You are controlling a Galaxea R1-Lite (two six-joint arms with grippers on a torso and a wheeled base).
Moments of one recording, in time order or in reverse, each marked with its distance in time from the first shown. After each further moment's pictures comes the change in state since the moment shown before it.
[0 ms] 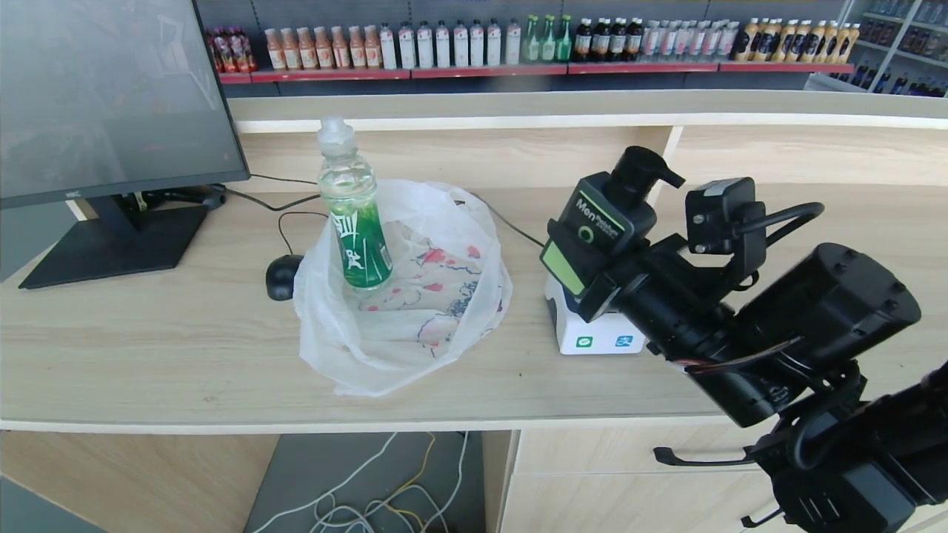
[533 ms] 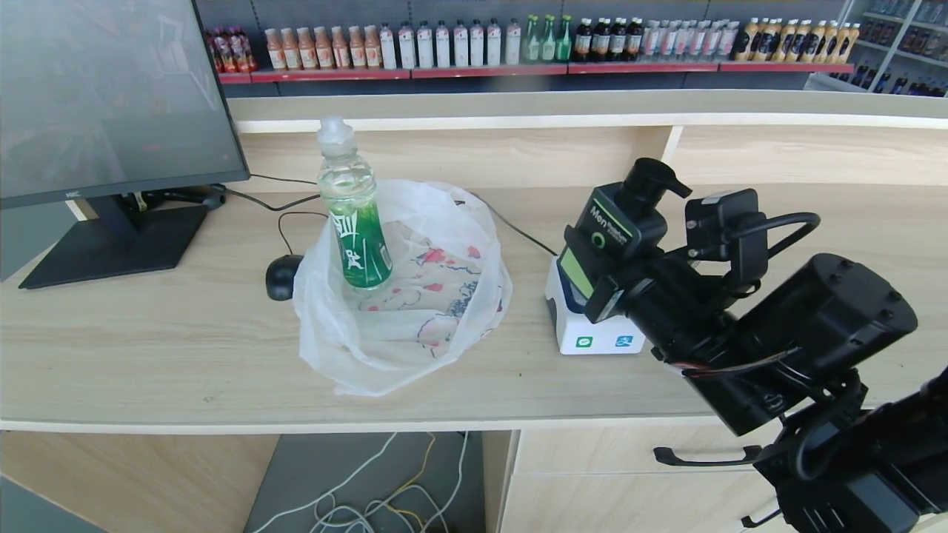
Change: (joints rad) left arm 0.000 0.000 0.000 0.000 0.000 0.000; right arm -0.001 0.003 0.024 0.000 -0.146 -0.010
